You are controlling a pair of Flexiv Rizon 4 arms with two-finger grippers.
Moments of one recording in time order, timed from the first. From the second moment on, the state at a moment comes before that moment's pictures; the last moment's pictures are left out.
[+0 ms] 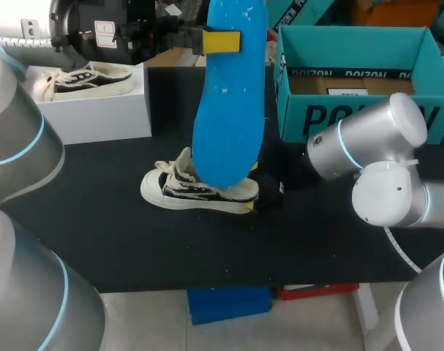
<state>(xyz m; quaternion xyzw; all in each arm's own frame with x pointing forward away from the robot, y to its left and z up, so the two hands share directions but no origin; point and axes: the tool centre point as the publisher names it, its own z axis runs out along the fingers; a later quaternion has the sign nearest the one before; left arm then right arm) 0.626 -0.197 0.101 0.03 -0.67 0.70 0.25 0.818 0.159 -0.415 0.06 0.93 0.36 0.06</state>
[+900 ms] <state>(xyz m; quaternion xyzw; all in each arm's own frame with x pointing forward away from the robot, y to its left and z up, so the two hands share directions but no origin) 0.626 -0.197 0.101 0.03 -0.67 0.70 0.25 0.847 0.184 -0.363 0.03 0.98 0.21 0.03</state>
